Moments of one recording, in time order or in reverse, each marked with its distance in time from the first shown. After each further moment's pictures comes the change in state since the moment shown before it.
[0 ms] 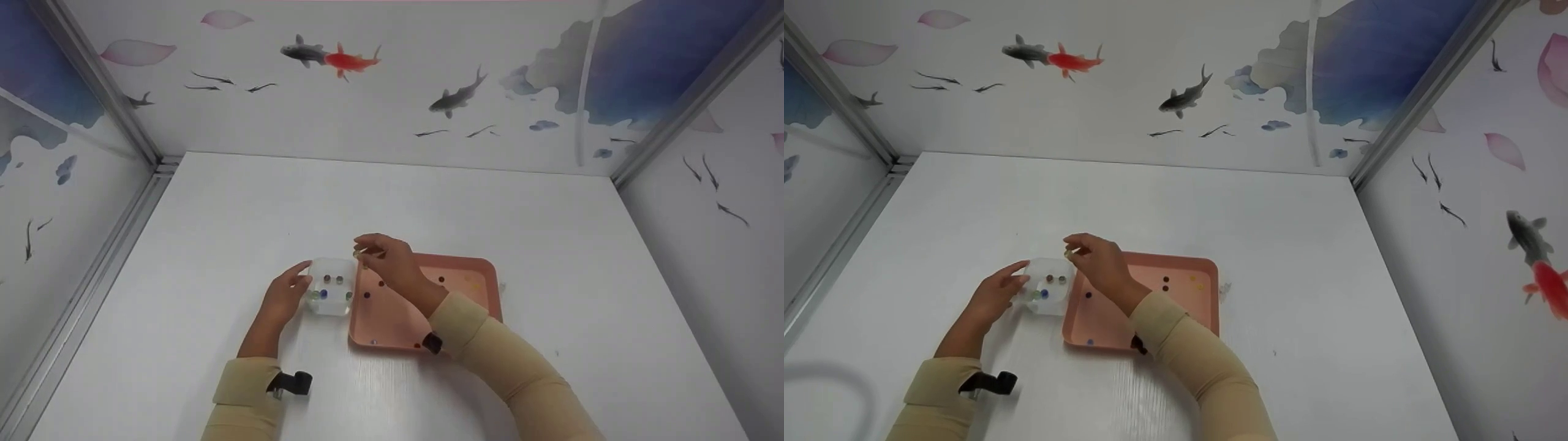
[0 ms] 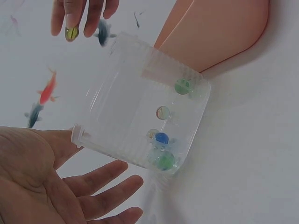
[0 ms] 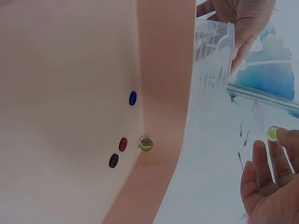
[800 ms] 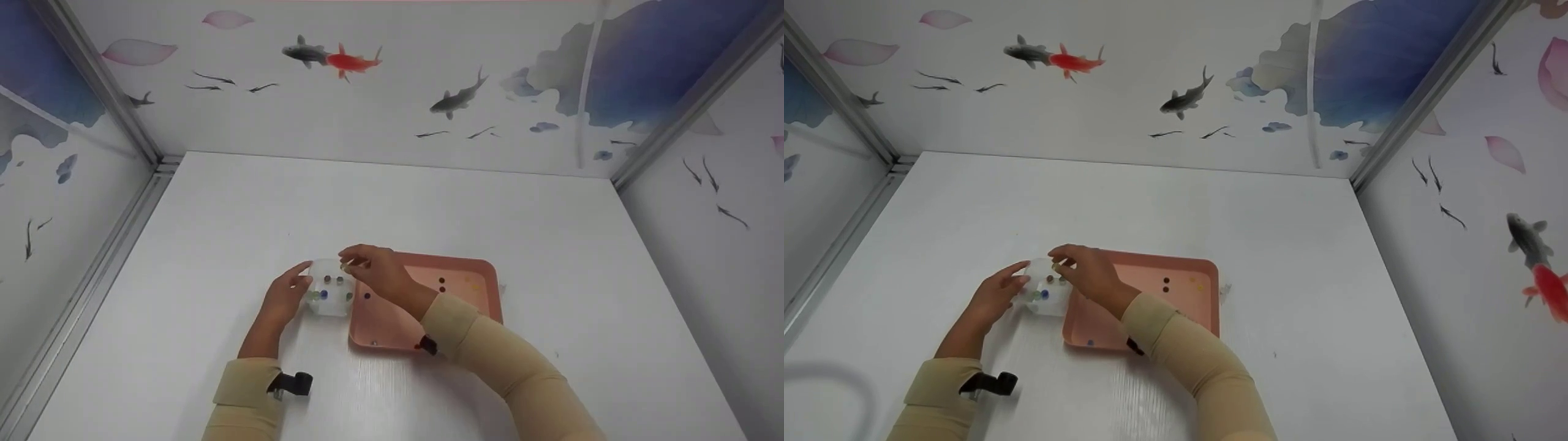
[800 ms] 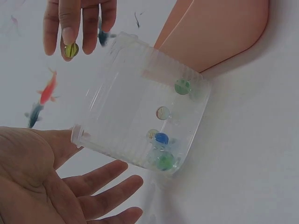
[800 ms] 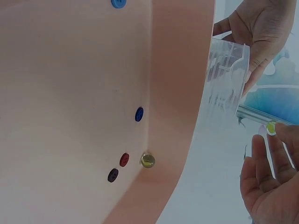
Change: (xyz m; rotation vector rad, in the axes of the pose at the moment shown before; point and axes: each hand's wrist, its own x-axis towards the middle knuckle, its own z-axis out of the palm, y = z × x) left_hand -0.002 0.000 0.001 -0.023 0.011 -0.008; right_hand 0.002 -0.001 0.015 -0.112 -0.136 -0.063
